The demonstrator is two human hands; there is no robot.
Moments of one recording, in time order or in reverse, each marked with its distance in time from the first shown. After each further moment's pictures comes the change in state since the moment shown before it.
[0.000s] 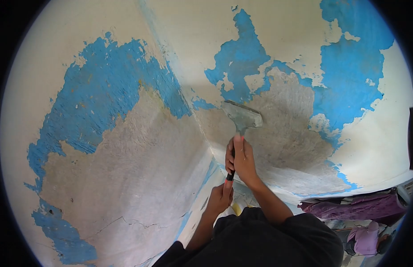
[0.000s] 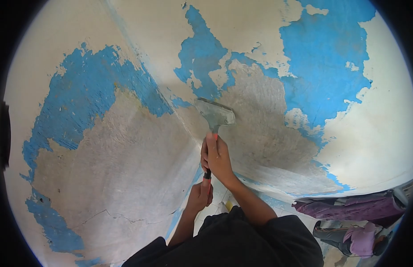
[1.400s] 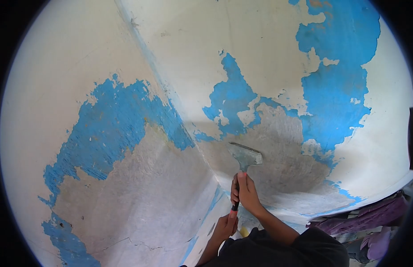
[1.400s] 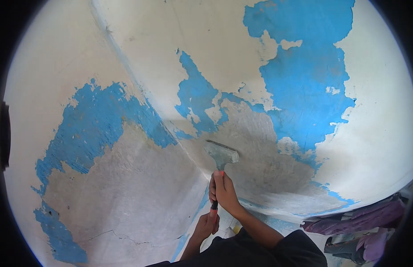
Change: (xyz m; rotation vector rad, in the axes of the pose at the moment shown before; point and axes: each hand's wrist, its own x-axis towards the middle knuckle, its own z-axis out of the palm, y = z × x) left_hand -0.006 -0.014 0.007 -0.034 -0.044 -0.040; right_hand -0.011 0.016 -0.024 0.033 -0.073 0.080
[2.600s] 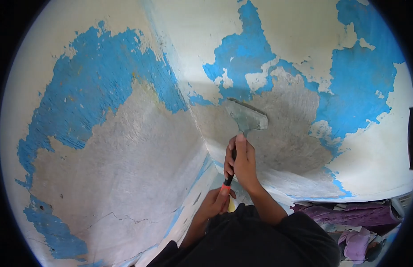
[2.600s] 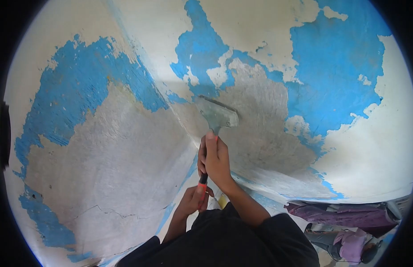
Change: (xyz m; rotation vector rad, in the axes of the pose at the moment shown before) left_hand -0.009 0.031 0.000 -0.136 -0.123 0.097; right_hand 0.002 -0.029 0.017 -0.034 0.009 -0.011
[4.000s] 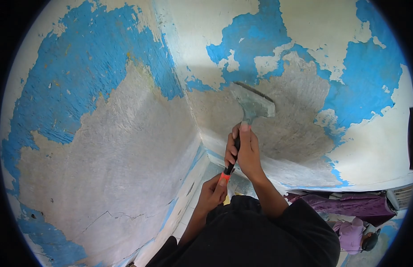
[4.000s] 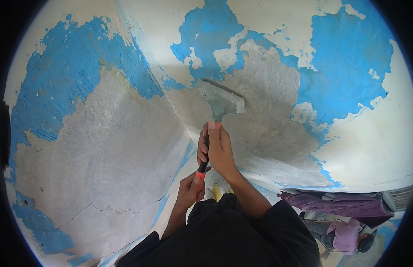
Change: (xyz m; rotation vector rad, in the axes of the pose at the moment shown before) left_hand -0.001 -0.011 -0.001 -0.095 0.134 0.080; right_hand -0.001 -0.004 0.002 -0.038 0.028 0.004
